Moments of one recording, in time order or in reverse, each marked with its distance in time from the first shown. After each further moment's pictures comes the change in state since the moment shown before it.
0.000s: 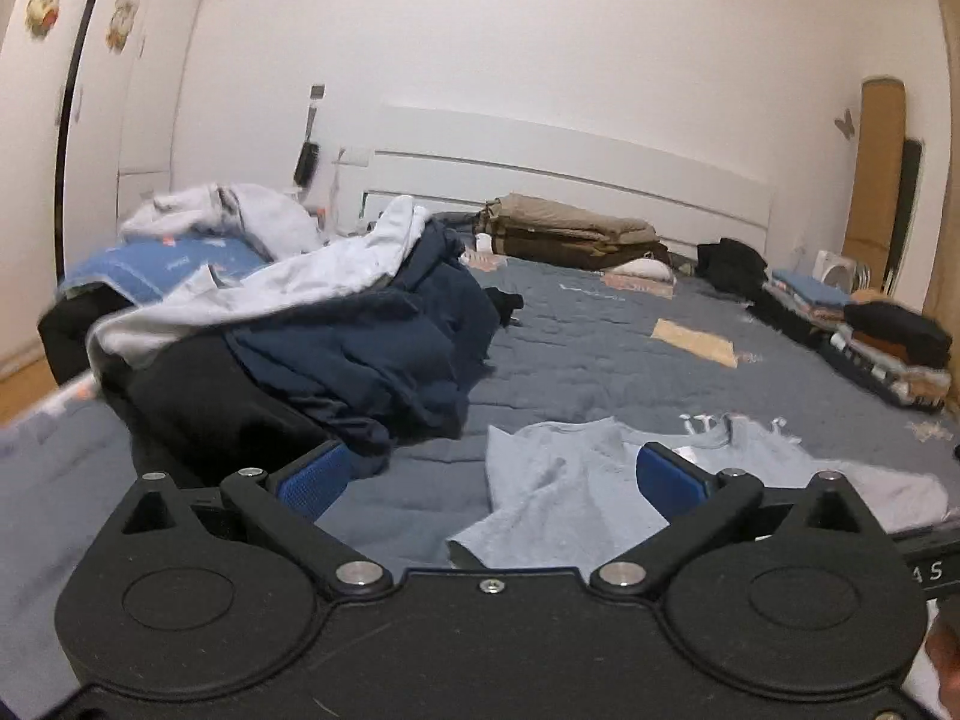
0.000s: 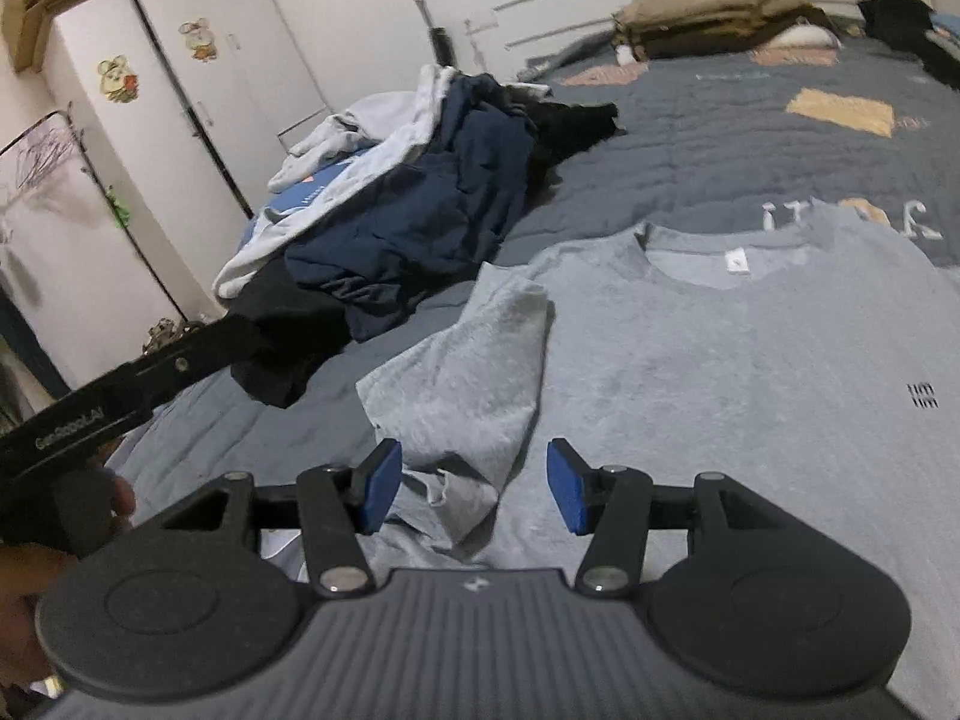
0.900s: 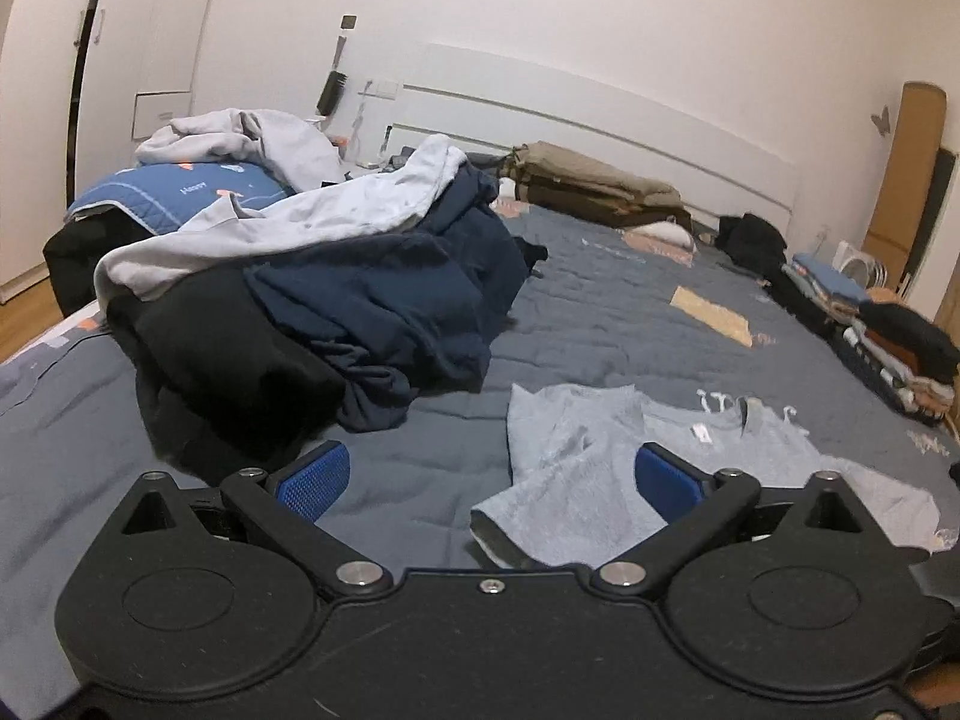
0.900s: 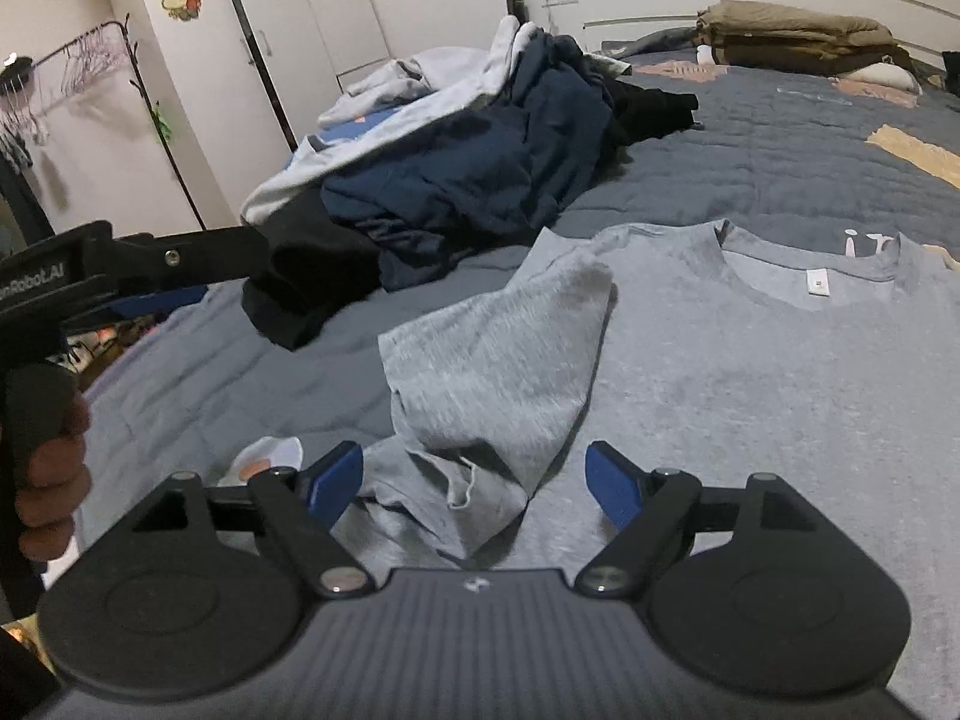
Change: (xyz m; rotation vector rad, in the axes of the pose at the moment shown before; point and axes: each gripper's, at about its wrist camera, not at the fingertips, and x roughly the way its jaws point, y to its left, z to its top) left arm 0.011 0.023 0.008 -0.097 0.126 0.015; right arm 0.041 0.014 -0.003 -0.164 0.075 0.029
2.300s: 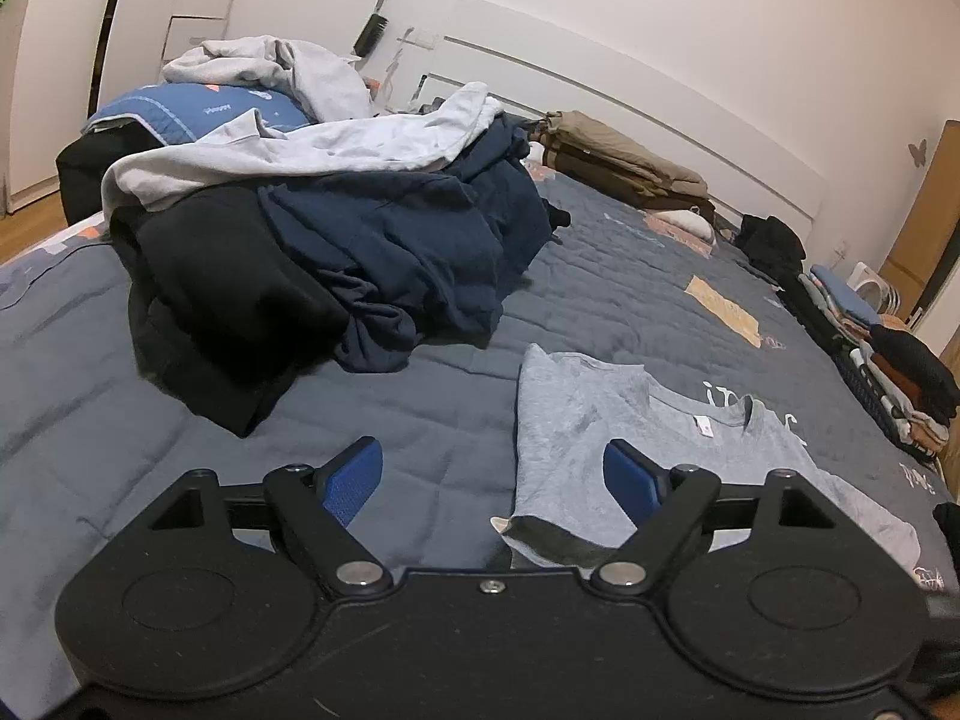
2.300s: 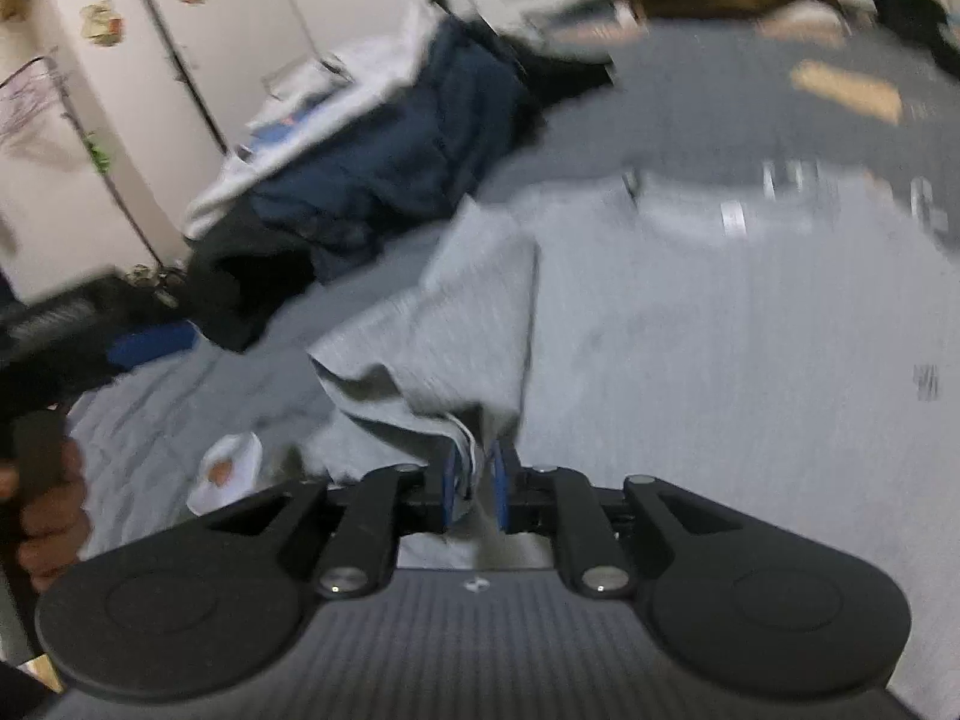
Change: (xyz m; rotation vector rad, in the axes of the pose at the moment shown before) left arm 0.016 0.011 -0.007 -0.148 0.083 -0.002; right arm -0.027 -0.020 -0.003 0.115 0.014 -0.072
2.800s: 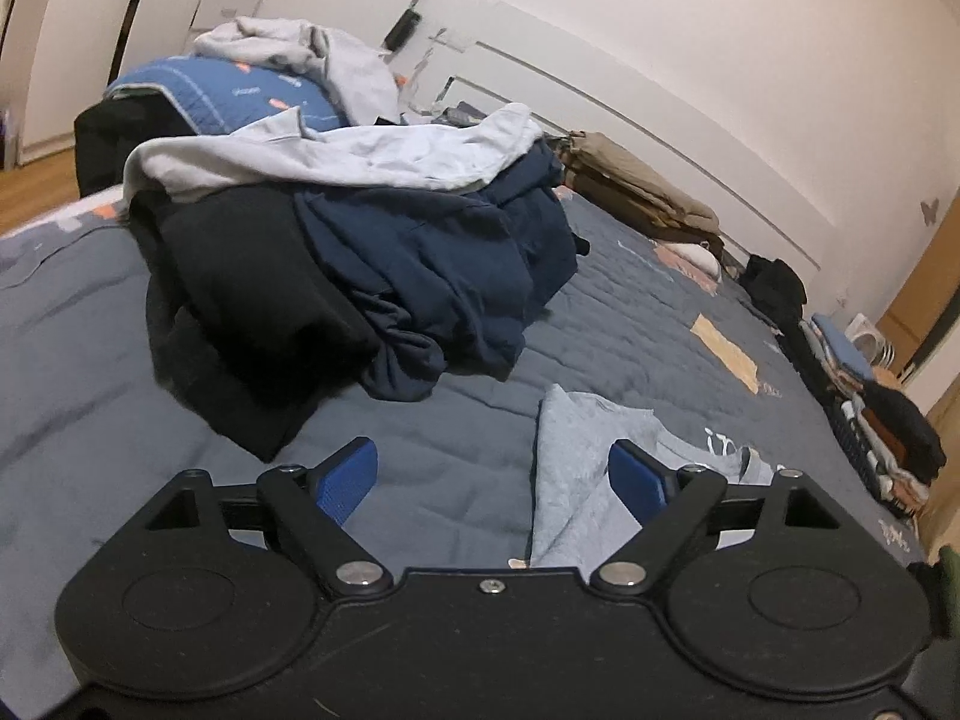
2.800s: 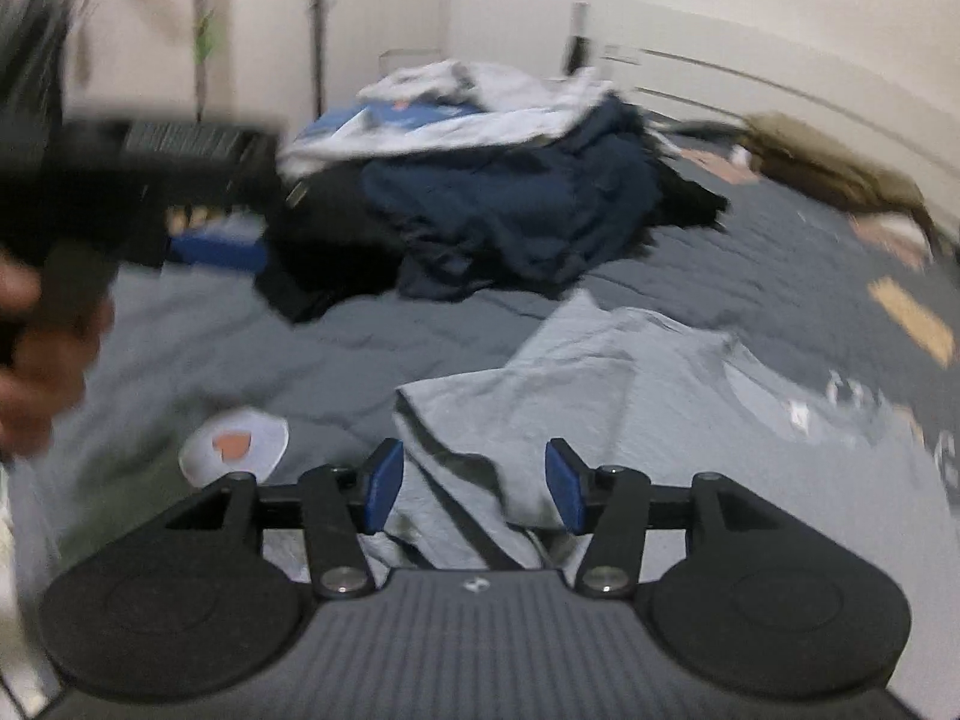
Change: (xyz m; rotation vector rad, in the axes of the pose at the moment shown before) left arm 0.000 0.033 0.023 -0.118 -0.007 -0.026; right arm 0.028 0.079 0.006 -0.454 -0.056 -0.053
